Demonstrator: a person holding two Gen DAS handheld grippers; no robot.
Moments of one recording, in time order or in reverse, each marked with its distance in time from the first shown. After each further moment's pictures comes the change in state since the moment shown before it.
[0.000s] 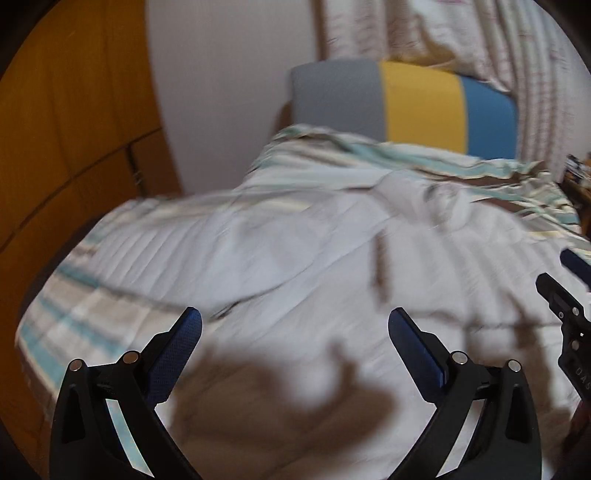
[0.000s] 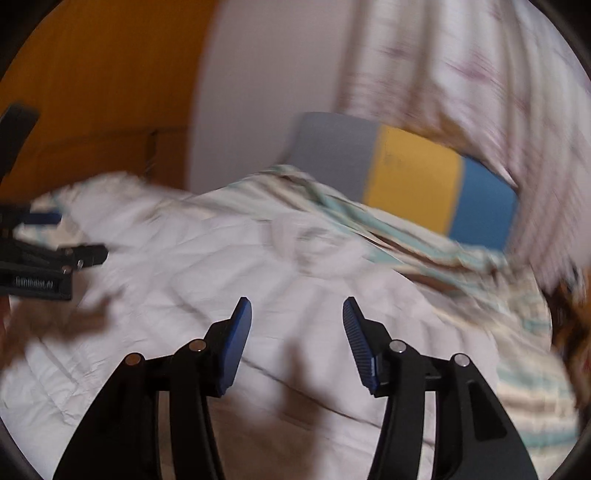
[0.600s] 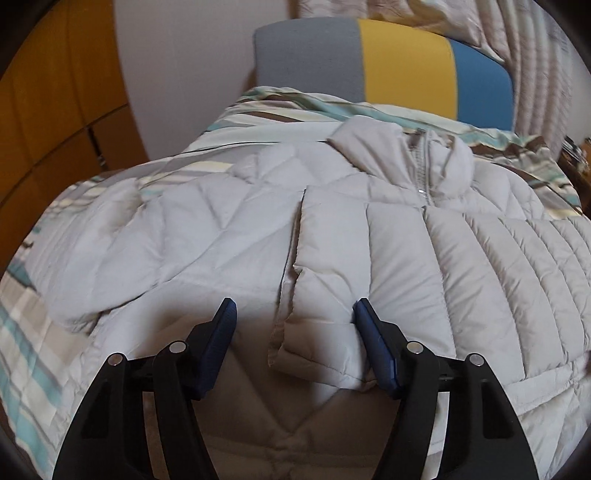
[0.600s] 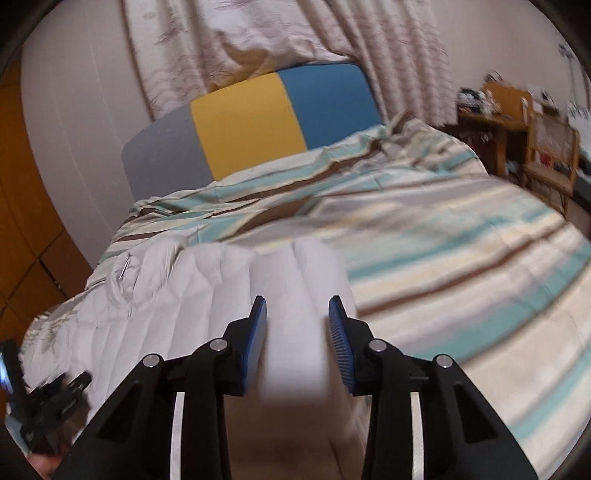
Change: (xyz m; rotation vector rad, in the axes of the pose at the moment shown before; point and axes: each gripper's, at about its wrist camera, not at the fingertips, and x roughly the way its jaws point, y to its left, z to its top) left arm 0.109 -0.042 -0.009 -0.012 0.116 -0.033; right arm 0.013 -0.181 -0.021 0.569 0.115 -0.227
